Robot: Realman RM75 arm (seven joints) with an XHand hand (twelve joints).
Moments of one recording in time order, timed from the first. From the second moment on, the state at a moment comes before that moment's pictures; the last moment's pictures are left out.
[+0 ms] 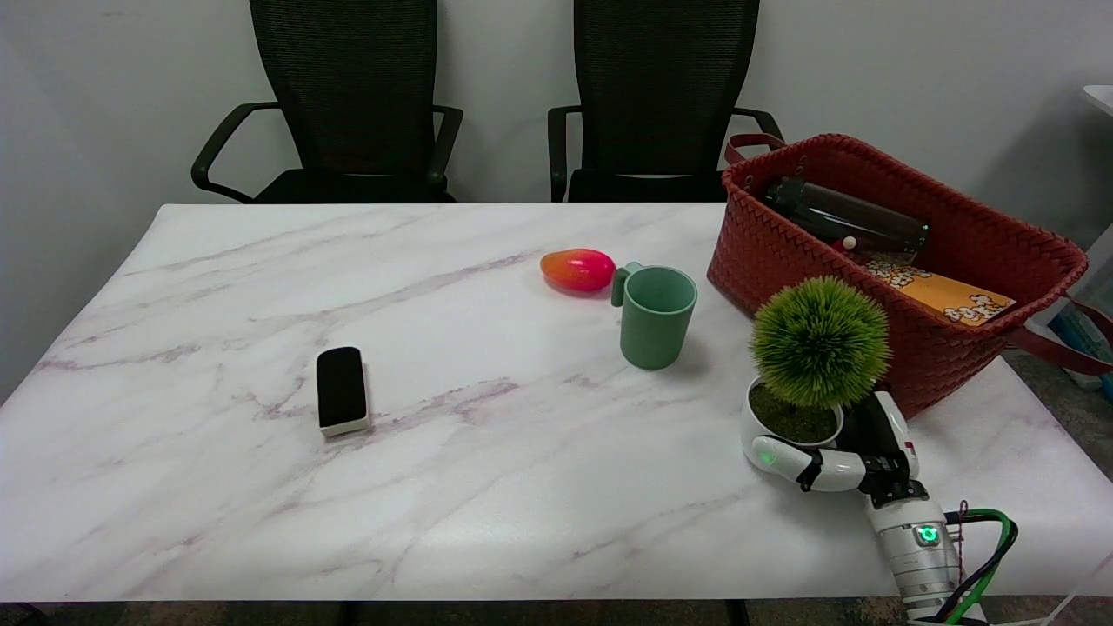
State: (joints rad) arm -0.33 -1.08 -2.03 0.93 0.96 1.36 1.31
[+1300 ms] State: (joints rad) arm -0.32 -1.08 -2.03 0.93 0.96 1.35 1.33
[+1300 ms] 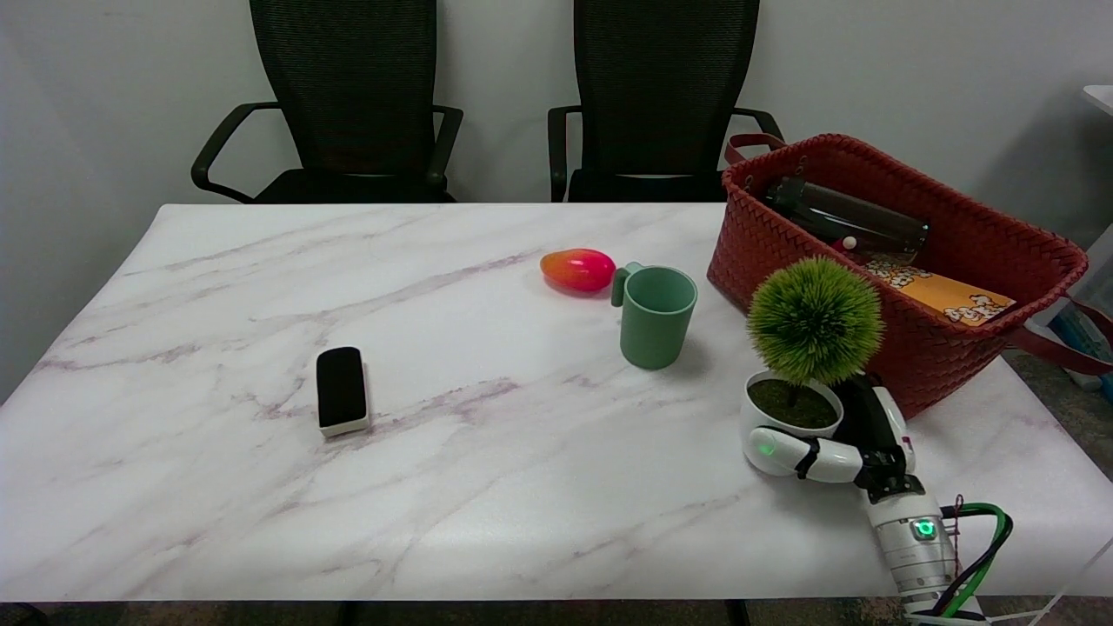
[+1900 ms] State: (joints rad) arm -0.30 -1.07 -2.03 0.98 0.91 1.35 1.34
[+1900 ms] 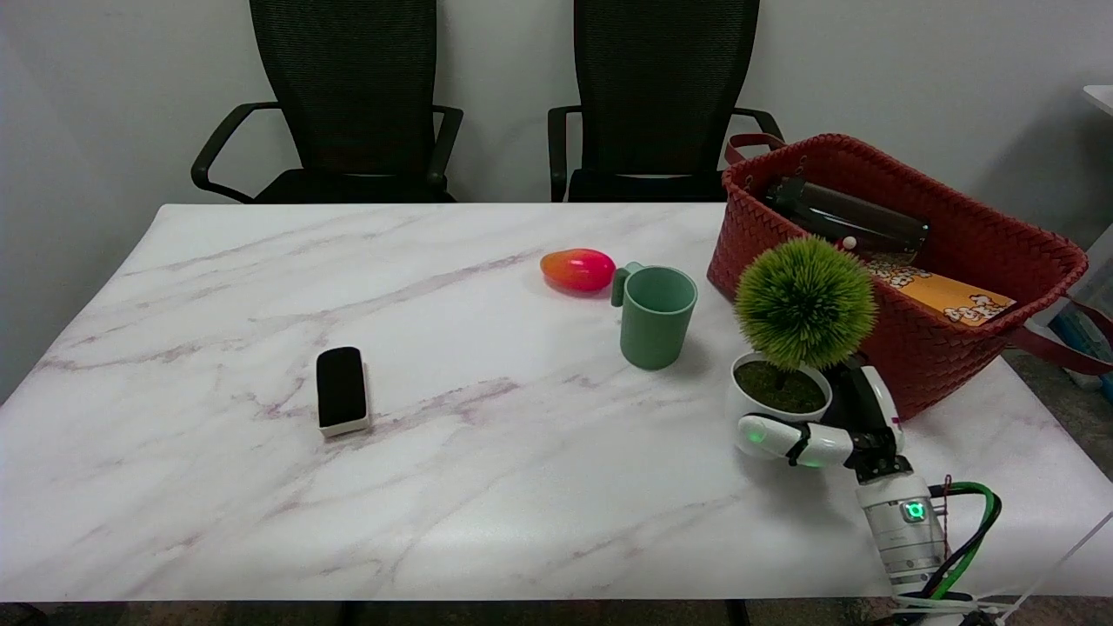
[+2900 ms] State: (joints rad) arm -0.27 -1.02 -1.90 1.41 0.72 1.10 1.31
